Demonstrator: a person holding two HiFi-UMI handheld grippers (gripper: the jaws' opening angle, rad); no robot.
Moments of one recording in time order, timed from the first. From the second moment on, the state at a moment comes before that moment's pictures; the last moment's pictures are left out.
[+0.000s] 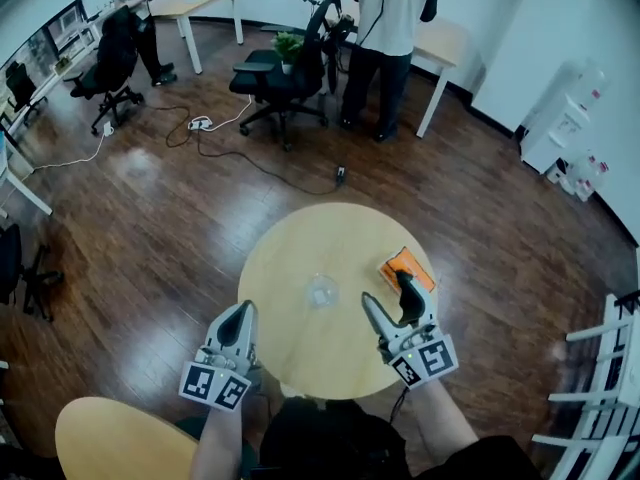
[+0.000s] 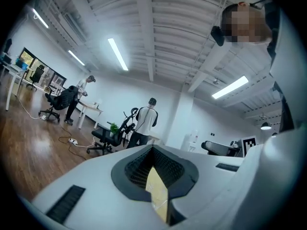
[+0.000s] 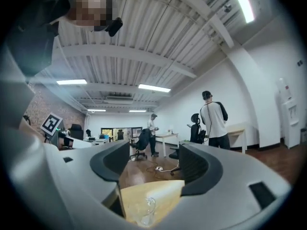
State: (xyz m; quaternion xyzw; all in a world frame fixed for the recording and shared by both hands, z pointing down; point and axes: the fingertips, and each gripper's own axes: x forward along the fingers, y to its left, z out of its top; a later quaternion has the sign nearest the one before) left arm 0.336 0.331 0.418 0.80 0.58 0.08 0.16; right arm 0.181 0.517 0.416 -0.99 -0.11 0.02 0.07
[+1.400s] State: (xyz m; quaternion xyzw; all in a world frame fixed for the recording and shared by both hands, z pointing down) left arm 0.356 0.268 0.379 0.81 0.56 0.03 0.18; right arm 0.120 0.526 0.362 -0.98 -0.18 0.05 0.06
